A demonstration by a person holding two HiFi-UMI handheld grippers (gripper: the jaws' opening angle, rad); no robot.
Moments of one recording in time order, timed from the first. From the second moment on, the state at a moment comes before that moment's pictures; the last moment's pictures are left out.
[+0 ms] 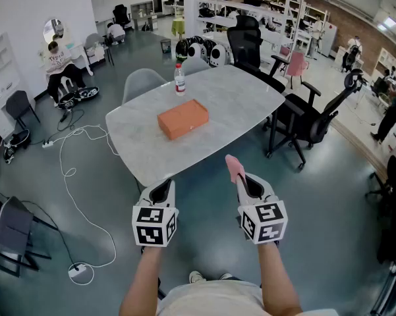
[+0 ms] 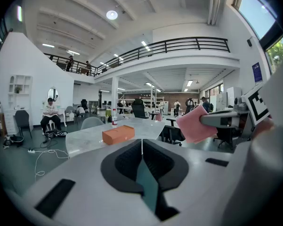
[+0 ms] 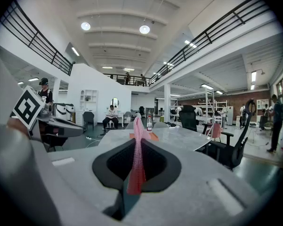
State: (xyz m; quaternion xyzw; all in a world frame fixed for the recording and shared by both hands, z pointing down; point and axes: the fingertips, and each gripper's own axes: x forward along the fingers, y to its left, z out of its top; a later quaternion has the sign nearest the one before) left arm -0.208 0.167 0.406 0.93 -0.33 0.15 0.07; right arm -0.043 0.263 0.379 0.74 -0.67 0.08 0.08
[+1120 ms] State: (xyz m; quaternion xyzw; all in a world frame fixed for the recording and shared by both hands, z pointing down) left arm -0.107 0.060 0.429 0.91 -0.36 0.16 0.09; right arm 0.063 0.148 0.406 0.70 -0.70 0.10 0.07
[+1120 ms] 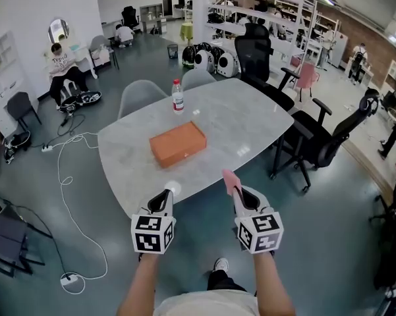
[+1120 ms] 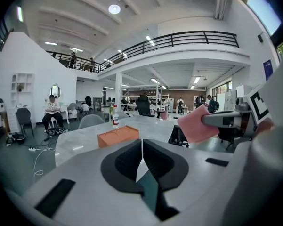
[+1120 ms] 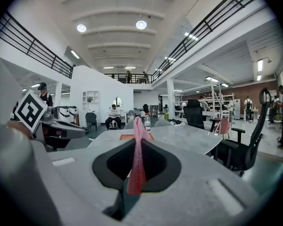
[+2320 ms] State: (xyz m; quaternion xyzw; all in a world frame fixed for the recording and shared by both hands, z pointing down) left arm -0.034 -0.056 0.441 0.85 -0.48 0.18 0.11; right arm 0.156 -0.020 0.415 0.59 -0.79 0.13 0.08
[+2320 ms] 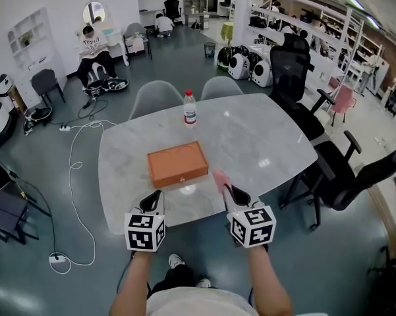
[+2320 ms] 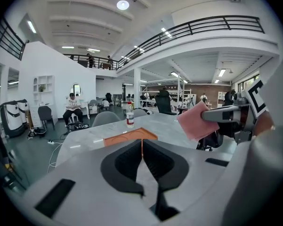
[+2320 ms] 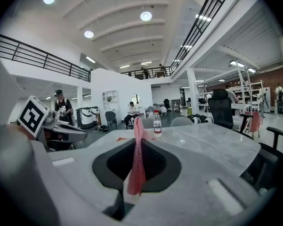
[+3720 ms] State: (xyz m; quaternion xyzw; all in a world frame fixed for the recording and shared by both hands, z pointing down) left arm -0.161 -0.250 0.491 0.81 -0.53 0.17 0.18; right arm -0.051 -0.247 0.447 0.37 -0.87 0.31 0.03
